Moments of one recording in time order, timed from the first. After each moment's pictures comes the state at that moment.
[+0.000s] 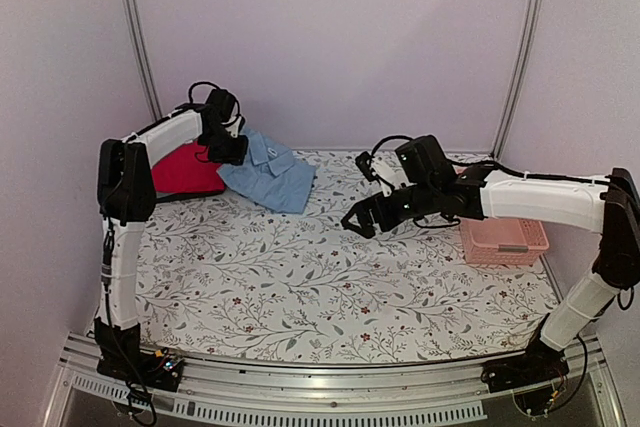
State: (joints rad) left arm -0.26 2.32 2.10 -0.80 0.02 -0.16; right arm 0.78 1.61 1.16 -0.24 -0.20 0.17
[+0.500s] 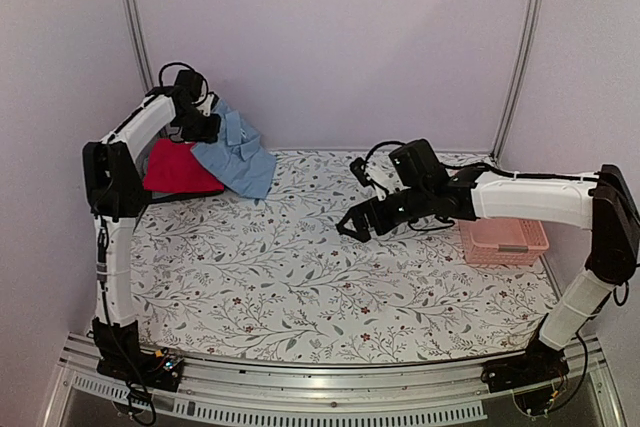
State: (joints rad) left arm -0.12 2.35 2.34 -0.91 0.02 -0.04; right arm 0.78 1.65 1.16 -0.23 -0.24 0.18
